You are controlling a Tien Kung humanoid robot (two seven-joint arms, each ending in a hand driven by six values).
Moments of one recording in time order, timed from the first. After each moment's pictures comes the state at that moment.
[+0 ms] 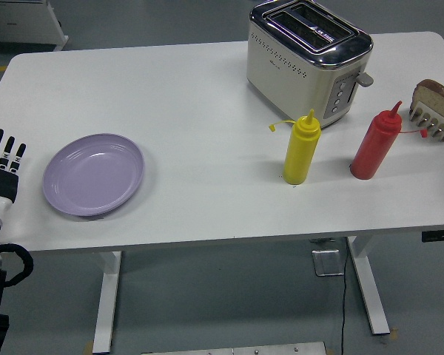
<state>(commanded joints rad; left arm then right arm) -0.19 0.12 -1.64 -1.13 0.42 0.00 -0.09 0.18 -0.37 1.79 1.21 -0.02 0.13 -0.04</state>
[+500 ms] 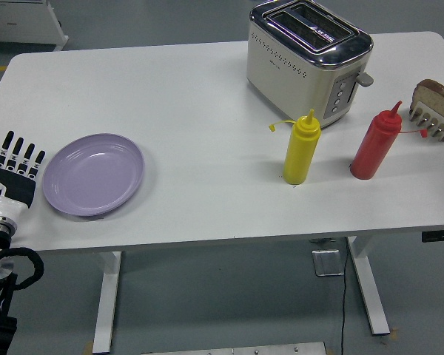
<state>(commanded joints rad) -0.21 0.12 -1.59 -1.09 0.41 -0.01 -0.08 0.18 -0.39 1.67 1.27 -0.29 -0.03 0.14</state>
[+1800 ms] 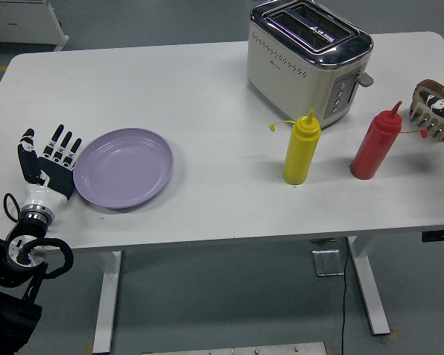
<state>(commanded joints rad) -0.30 0.10 -1.42 -1.00 0.36 -0.03 -0.08 0.34 -0.44 1.41 1.20 -1.67 -0.14 0.00</state>
